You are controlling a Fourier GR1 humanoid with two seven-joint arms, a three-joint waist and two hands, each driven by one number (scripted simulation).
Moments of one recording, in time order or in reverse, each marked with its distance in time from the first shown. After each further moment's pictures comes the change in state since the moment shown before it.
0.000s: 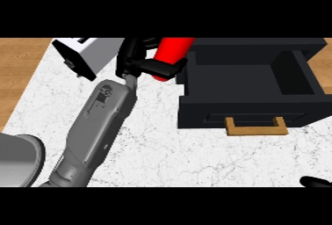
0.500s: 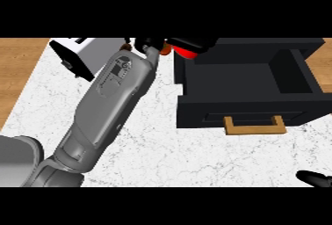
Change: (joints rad) left arm -0.269 0.000 -0.048 0.091 0.006 0.112 0.151; right arm -0.035 0.002 0.015 0.009 0.022 -0.020 0.017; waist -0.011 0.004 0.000
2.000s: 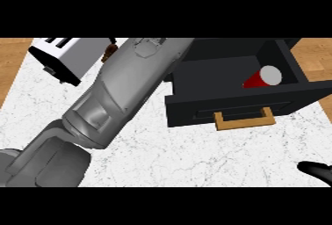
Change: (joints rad) left arm -0.433 -0.001 -0.204 0.534 0.261 0.251 -0.086; right arm -0.108 -0.057 0.004 0.023 -0.024 0.004 0.056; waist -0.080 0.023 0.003
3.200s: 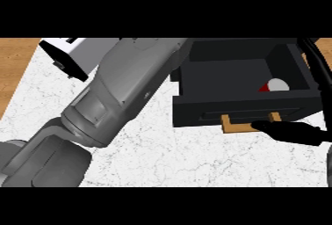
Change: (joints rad) left arm -0.041 0.000 0.013 0.045 0.158 0.040 -0.108; right arm -0.205 -0.172 0.270 0.276 0.574 0.016 -0.229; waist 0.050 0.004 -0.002
